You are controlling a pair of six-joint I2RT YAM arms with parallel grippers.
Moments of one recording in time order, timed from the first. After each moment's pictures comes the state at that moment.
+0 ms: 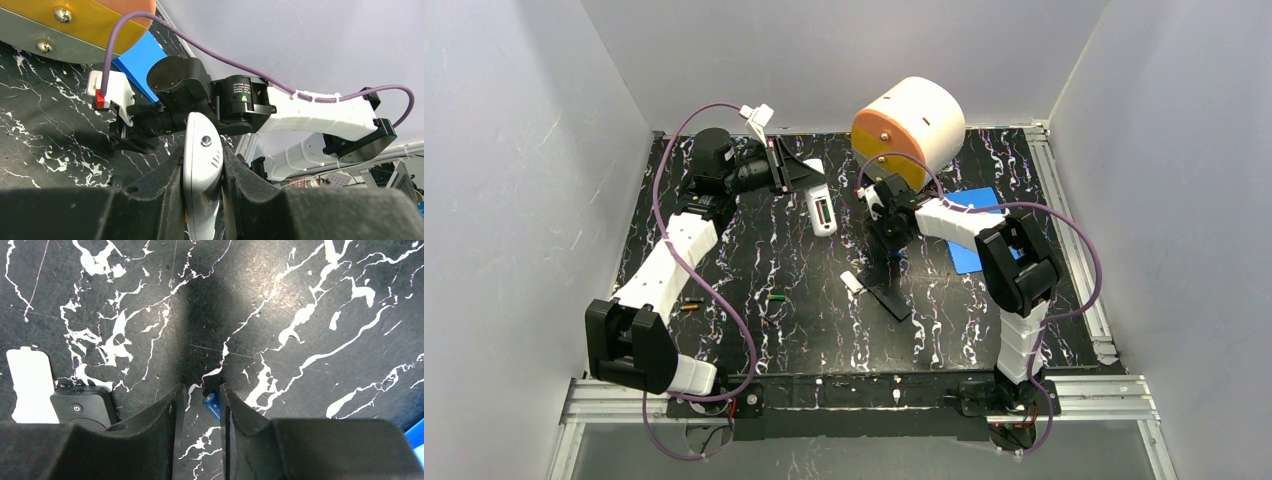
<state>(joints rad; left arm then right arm) -0.23 1.39 1.17 0.05 0.91 -0.70 0.62 1.94 1.32 -0.49 -0.08 -0.08</state>
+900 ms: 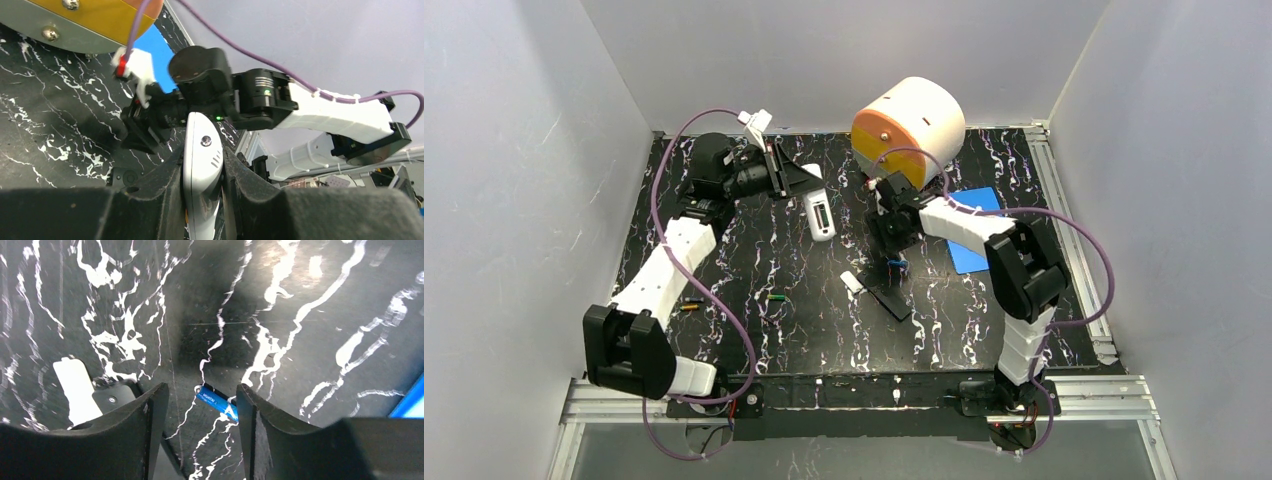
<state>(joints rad) -0.22 1.37 1.14 0.04 0.90 -0.71 0.62 1.90 1.32 -0.55 -0.05 0.12</state>
